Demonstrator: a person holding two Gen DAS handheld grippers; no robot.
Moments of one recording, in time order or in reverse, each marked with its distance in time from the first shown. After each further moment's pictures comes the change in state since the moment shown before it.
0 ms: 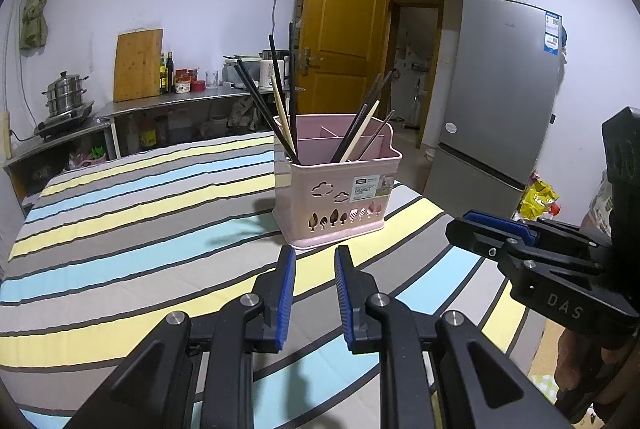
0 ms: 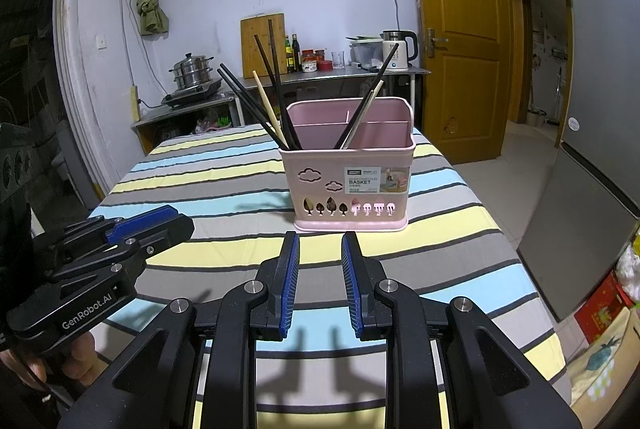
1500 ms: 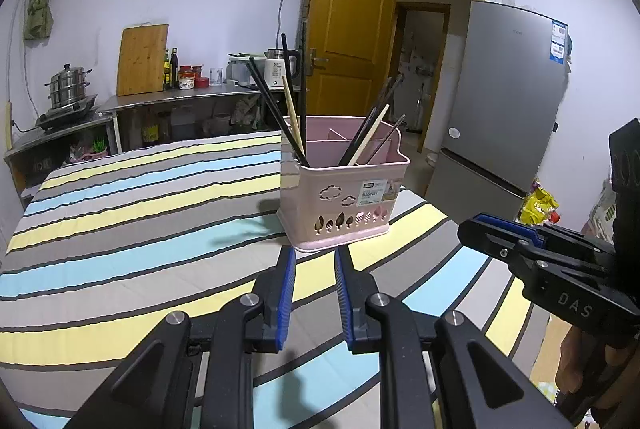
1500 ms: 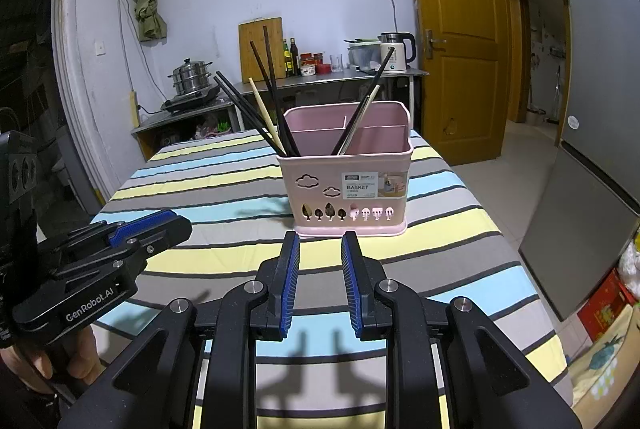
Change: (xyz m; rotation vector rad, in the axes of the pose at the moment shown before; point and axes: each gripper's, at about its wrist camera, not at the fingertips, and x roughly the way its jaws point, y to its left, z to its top) left arm 0.005 0.007 0.003 -0.035 -0.002 0.000; right arm 0.002 -0.003 0.003 0.009 -0.008 0.004
